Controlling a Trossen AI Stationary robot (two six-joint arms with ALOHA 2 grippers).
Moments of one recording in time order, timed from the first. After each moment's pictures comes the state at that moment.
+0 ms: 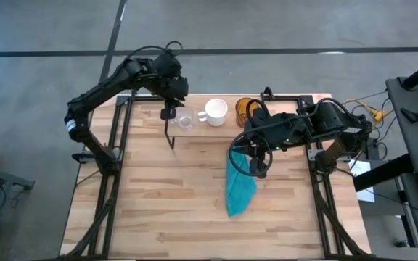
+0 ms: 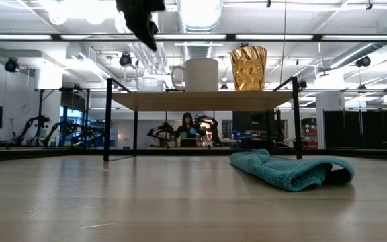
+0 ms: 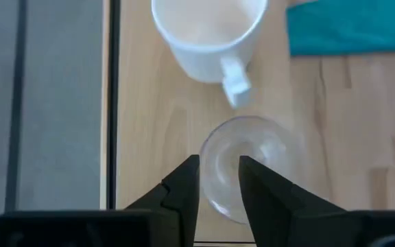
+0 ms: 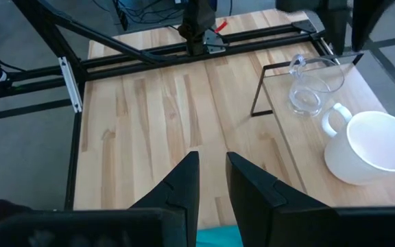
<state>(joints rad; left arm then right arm) 0.54 1.60 1.87 -1.28 0.15 0.58 0.27 1.72 2.35 -1.33 0.25 0.33</state>
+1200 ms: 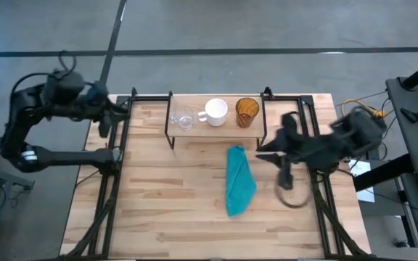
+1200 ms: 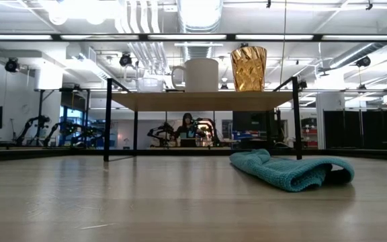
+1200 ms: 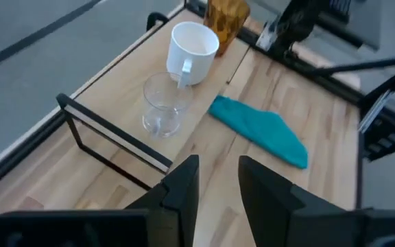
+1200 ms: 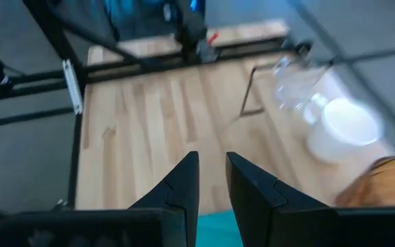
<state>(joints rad) 0.48 0.89 1.65 -1.37 0.16 -0.20 0.49 1.63 2.35 -1.44 0.49 0.46</state>
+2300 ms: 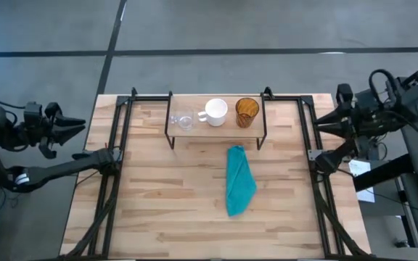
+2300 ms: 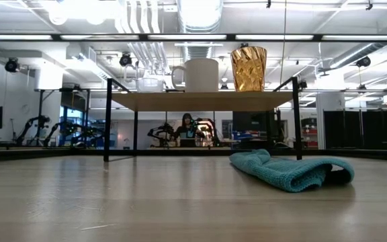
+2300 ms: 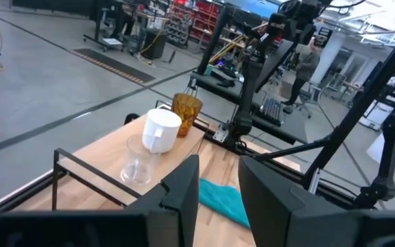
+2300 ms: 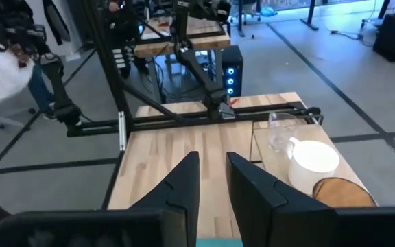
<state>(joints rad) 0.48 0.44 1.48 -1.21 0.18 -0.31 0.63 1.10 2.04 -1.31 0.54 0.31</state>
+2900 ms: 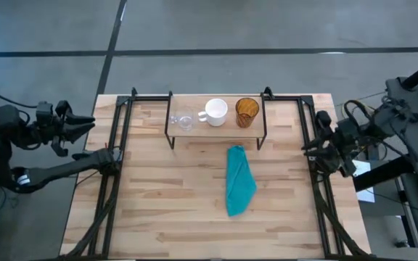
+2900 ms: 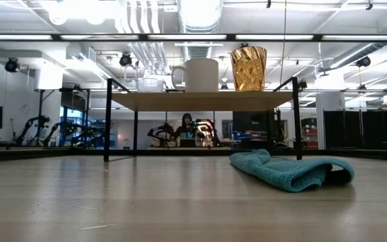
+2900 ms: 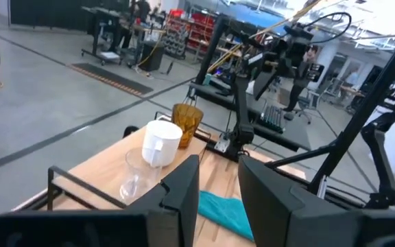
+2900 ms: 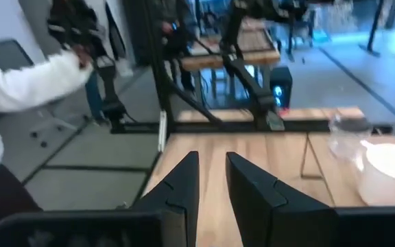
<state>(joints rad) 0.48 0.40 1.33 -1.06 0.18 -0.28 0.63 0.72 1.29 -0.75 0.38 0.21</state>
